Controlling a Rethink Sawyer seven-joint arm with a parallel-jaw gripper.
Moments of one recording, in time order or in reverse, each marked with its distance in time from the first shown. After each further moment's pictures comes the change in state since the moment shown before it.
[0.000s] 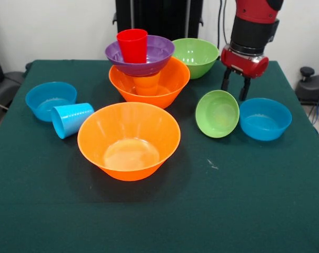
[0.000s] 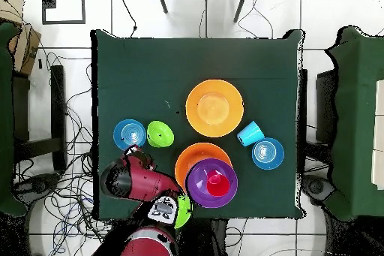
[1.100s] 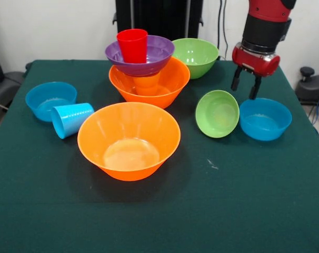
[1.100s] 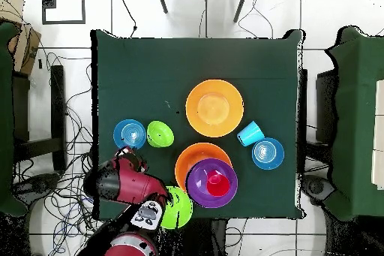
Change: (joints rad) arm 0.076 0.001 -0.017 0.000 0.087 0.000 0.000
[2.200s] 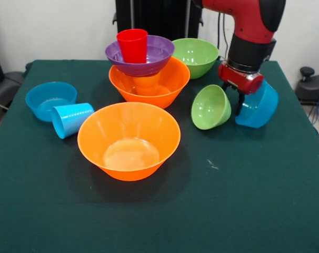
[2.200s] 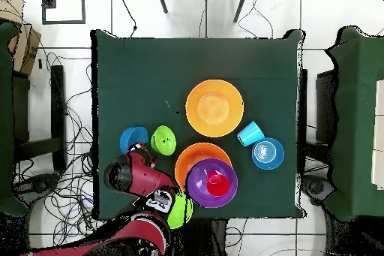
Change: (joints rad) arm -0.041 0.110 0.008 -0.046 0.028 -0.067 0.000
